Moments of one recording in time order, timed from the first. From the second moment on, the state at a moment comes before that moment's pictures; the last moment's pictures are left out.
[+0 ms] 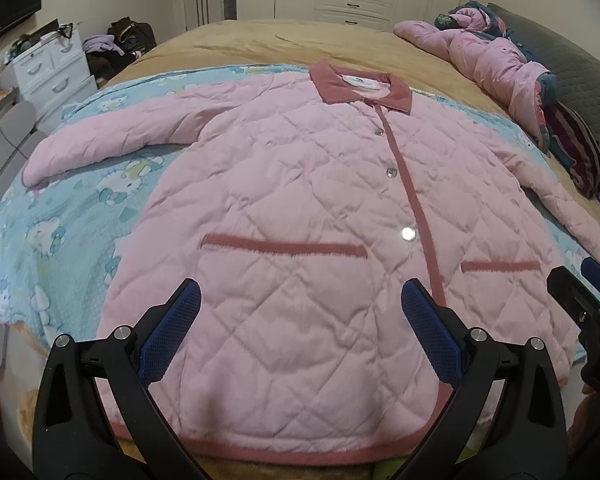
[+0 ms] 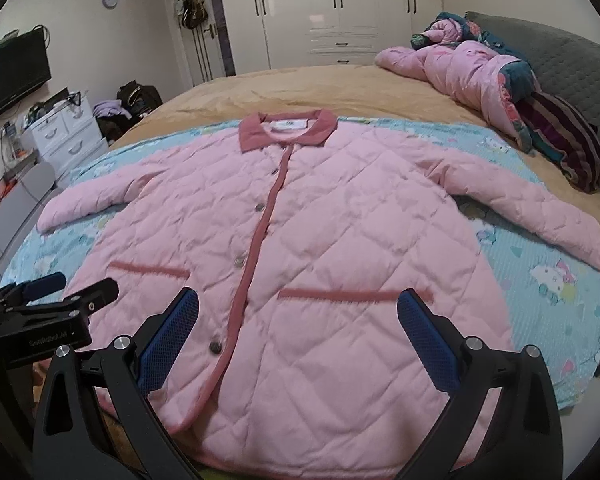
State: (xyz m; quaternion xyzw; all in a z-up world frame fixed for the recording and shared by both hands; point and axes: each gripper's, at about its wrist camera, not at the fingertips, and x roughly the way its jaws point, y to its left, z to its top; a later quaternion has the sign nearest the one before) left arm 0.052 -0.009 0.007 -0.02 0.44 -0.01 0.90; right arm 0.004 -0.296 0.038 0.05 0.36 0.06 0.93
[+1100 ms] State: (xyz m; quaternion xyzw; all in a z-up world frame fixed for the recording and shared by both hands) left arm 0.222 -0.098 0.026 0.00 0.44 -0.06 0.89; right arm 0.138 -0.481 0.017 0.25 0.38 -0.07 0.89
